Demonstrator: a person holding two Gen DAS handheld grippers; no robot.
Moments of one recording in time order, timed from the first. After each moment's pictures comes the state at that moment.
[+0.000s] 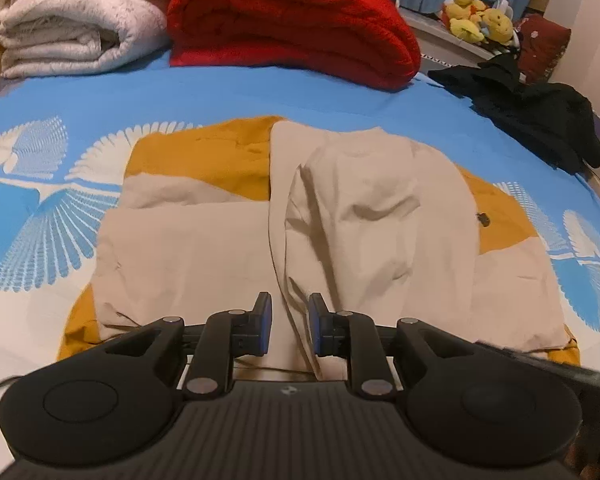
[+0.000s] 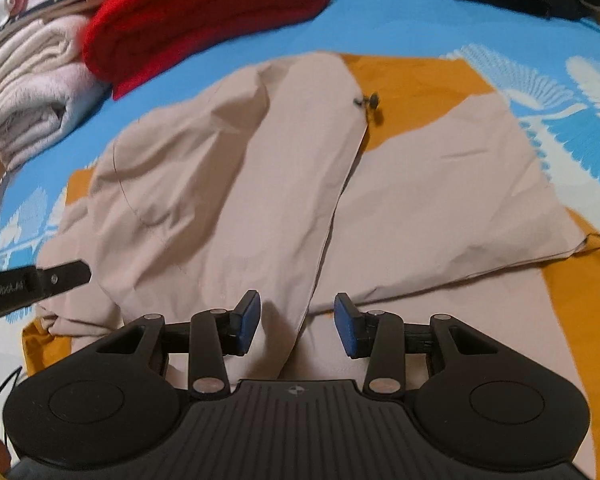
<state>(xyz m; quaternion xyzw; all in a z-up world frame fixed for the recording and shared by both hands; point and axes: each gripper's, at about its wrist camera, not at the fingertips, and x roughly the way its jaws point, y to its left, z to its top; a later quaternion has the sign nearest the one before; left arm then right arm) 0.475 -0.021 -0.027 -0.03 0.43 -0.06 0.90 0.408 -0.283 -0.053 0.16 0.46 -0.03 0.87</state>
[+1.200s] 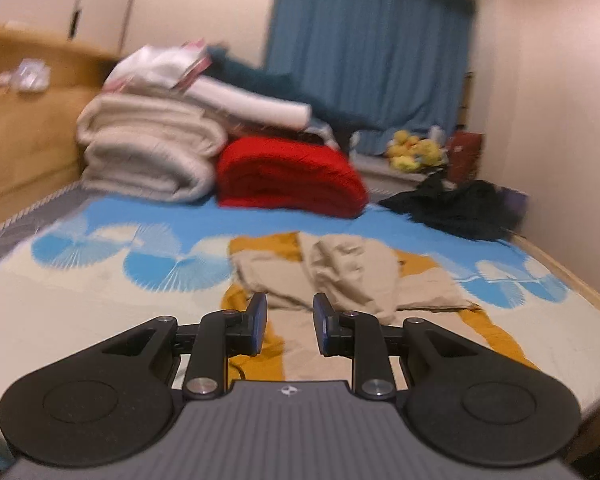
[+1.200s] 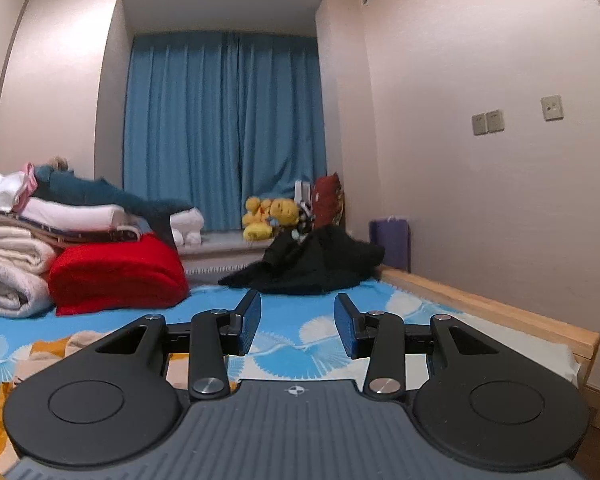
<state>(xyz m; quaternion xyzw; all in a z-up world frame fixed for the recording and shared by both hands) 0.054 0.130 0.081 -0.03 0.18 -0.10 0.98 -0.058 -0.375 0.111 0.02 0.04 -0.22 0.98</state>
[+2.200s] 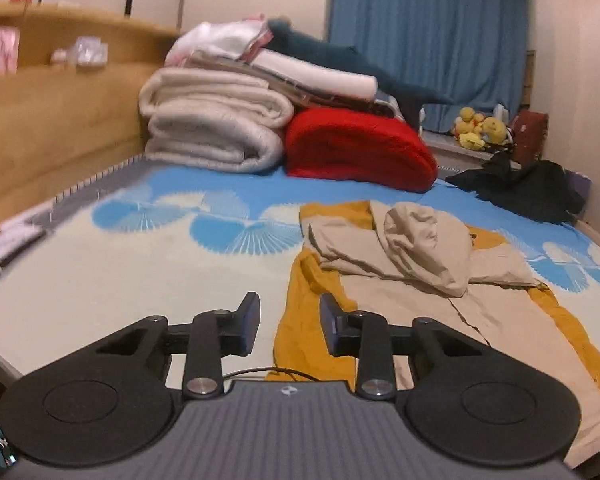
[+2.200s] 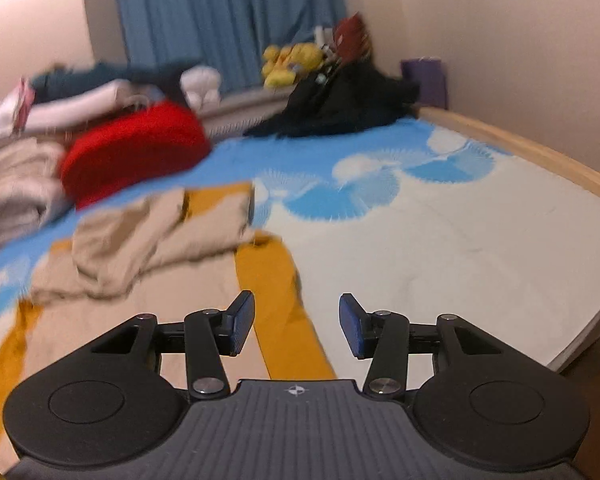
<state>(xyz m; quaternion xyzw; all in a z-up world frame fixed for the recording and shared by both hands) 0.058 0.142 0.044 -0.03 0.24 0.02 0.97 0.026 -0.414 0.019 0.11 0.27 -0.16 0.94</state>
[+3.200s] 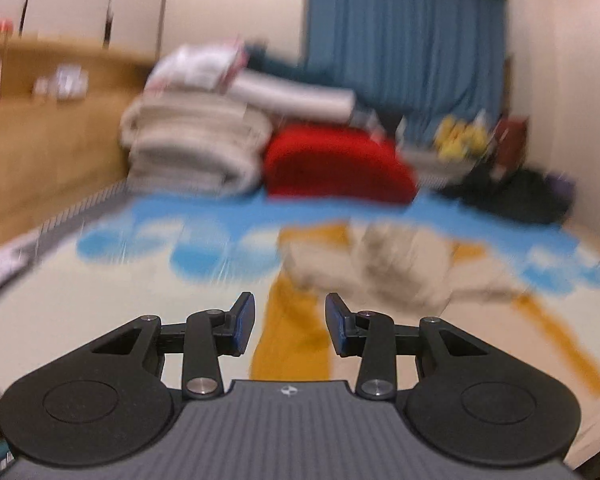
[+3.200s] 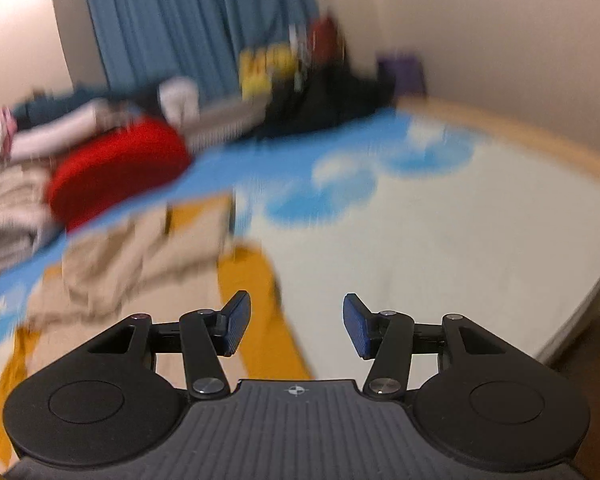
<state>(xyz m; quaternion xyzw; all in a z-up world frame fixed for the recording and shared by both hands) 0.065 0.108 0.055 0.00 0.23 0.01 0.97 0.017 -0.454 -0.003 0.18 0.29 -0.17 0.92</state>
